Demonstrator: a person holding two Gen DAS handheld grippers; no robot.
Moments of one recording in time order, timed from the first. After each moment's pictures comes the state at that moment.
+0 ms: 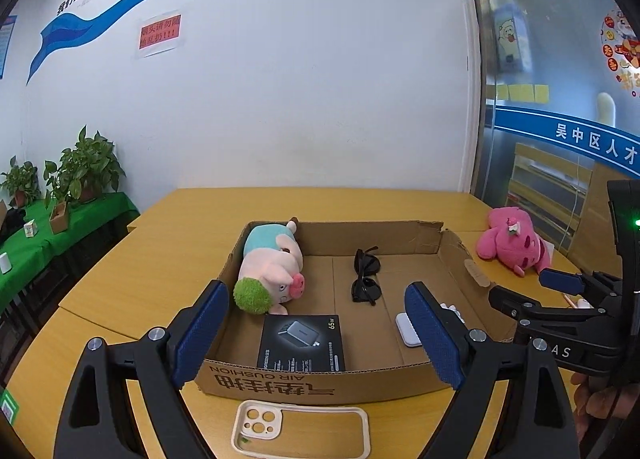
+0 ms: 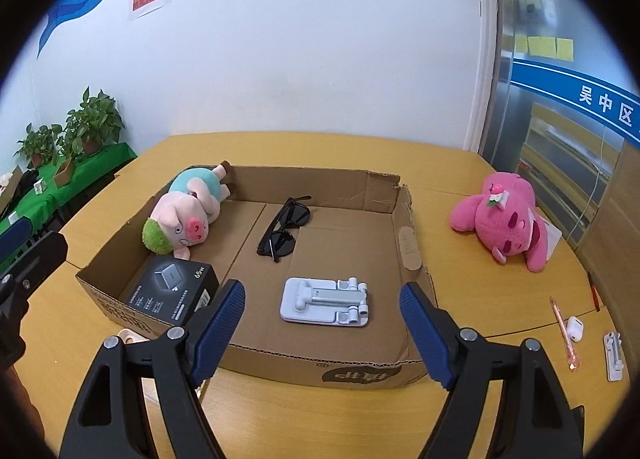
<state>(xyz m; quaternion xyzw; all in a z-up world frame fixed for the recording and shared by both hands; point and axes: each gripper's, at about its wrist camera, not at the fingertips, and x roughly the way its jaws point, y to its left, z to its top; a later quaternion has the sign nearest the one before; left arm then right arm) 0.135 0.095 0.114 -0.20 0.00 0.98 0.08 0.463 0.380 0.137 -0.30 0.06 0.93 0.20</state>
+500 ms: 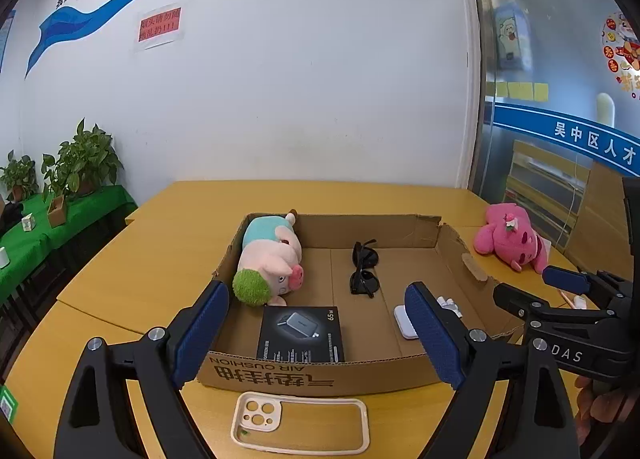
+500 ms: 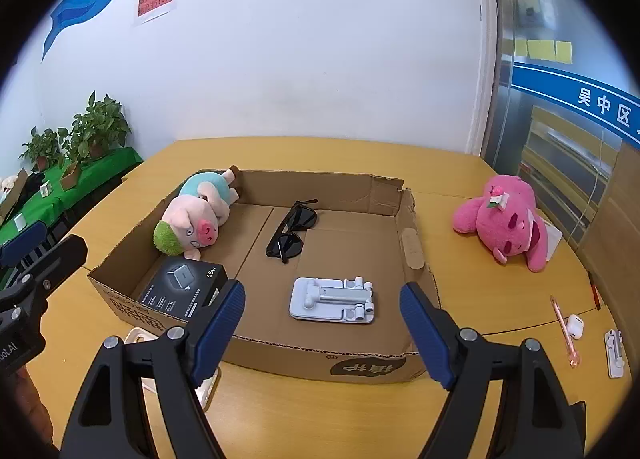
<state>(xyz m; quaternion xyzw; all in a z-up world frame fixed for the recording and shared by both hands) 0.134 0.090 0.109 -0.22 0.00 0.97 0.09 0.473 0.369 0.139 -0.30 0.06 0.93 0.19</state>
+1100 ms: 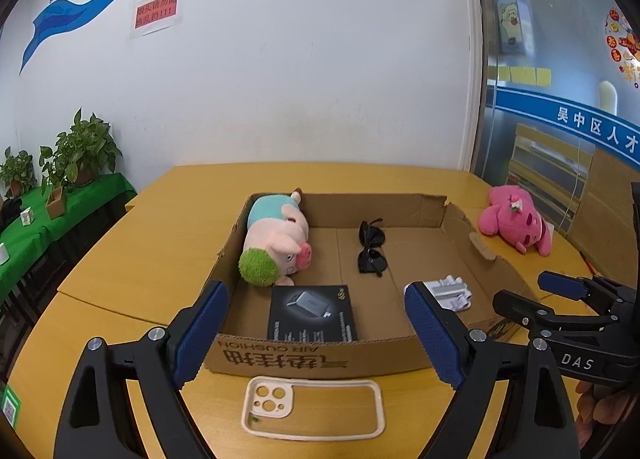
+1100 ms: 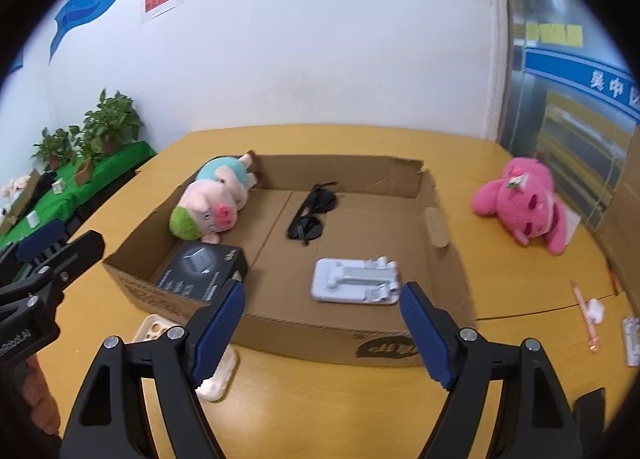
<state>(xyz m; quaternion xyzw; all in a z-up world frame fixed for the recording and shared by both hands) 0.128 0.076 0.093 -0.25 0.01 0.96 0.09 0.472 0.360 0.117 -0.32 0.10 0.93 0.14</state>
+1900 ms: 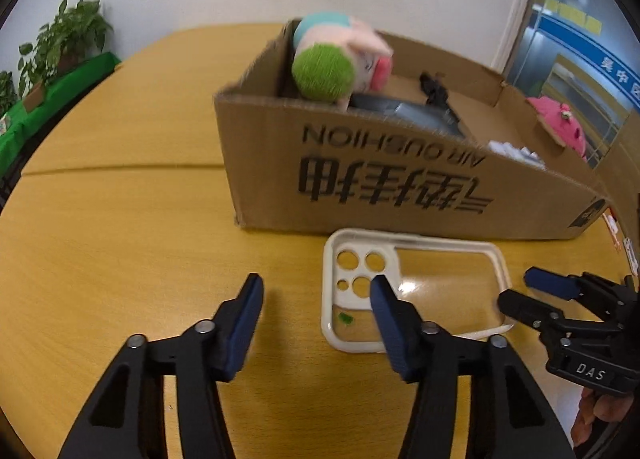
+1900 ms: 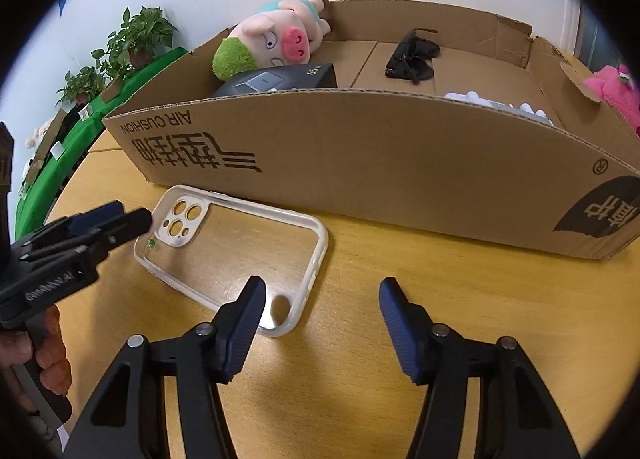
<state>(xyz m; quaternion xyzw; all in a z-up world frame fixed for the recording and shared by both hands) 0.074 0.002 -0.063 -0.46 -0.02 0.88 0.09 0.426 0.288 -0.014 -0.46 0.11 0.88 0.06</state>
